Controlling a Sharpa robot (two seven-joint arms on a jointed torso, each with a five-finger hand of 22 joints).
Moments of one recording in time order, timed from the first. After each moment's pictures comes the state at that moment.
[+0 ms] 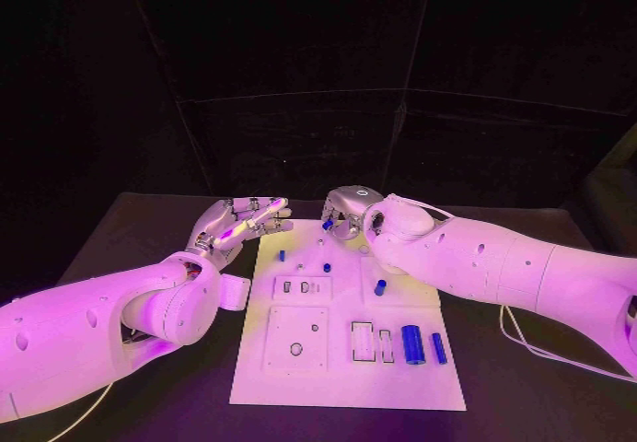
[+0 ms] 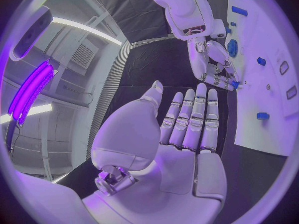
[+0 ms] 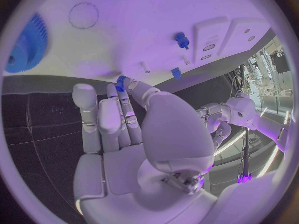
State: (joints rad) left arm 1.22 -0.89 -0.08 1.67 -0.01 -0.43 0.53; left_hand 1.29 0.06 0.03 0.07 0.04 0.89 0.23 0.12 0.07 0.95 0.19 0.13 0.07 0.97 0.16 0.22 0.14 0.17 0.74 0.28 0.25 0.11; right arm 1.28 -0.40 -0.06 1.09 -1.62 -0.30 -0.20; right_hand 1.33 -0.09 0.47 -0.06 0.15 1.01 0.18 0.07 0.07 1.16 0.10 0.07 0.07 1.47 0.00 1.20 1.04 0.16 1.20 0.11 1.16 0.78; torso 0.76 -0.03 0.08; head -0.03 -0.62
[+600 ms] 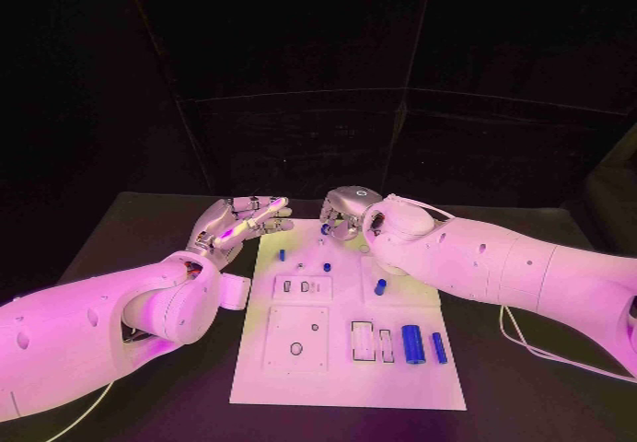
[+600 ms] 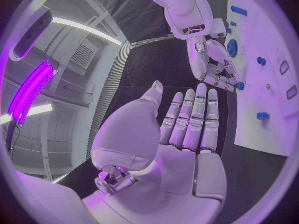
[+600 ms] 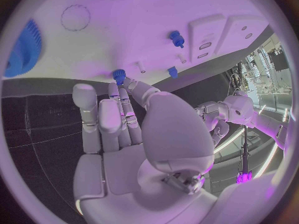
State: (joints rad) left arm 1.22 -0.89 -0.08 1.67 -0.01 -0.43 0.53; left_hand 1.29 0.06 0.03 0.07 0.04 0.89 0.23 0.12 0.07 0.95 0.19 0.13 0.07 0.97 0.16 0.22 0.14 0.17 0.74 0.28 0.25 0.11; right arm 1.28 -0.41 -0.06 1.10 -1.60 -0.30 -0.19; right_hand 1.33 -0.09 0.47 -0.06 0.15 1.01 0.18 0.07 0.07 1.16 0.10 0.08 0.07 1.47 0.00 1.20 1.04 0.16 1.20 0.11 1.16 0.78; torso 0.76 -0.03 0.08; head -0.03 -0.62
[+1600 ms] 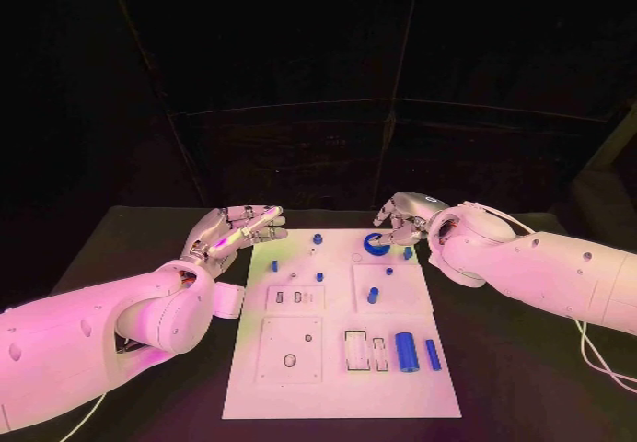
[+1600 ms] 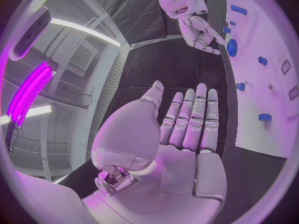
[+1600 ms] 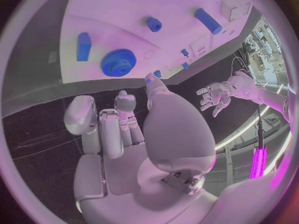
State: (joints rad) left arm 1.22 -0.90 -0.09 1.66 -0.01 -0.43 0.52; left_hand 1.29 0.07 0.03 0.06 0.04 0.89 0.23 0.12 0.07 0.95 0.19 0.13 0.07 0.96 0.16 0.22 0.14 0.17 0.74 0.28 0.24 0.10; right arm 1.28 -0.74 -0.03 1.33 -1.43 -0.30 -0.24; right_hand 1.28 -0.13 0.02 0.20 0.25 0.89 0.15 0.13 0.07 1.29 0.06 1.06 0.98 1.47 -0.02 1.47 1.31 0.12 1.32 0.09 1.31 1.02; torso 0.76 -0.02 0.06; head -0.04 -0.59
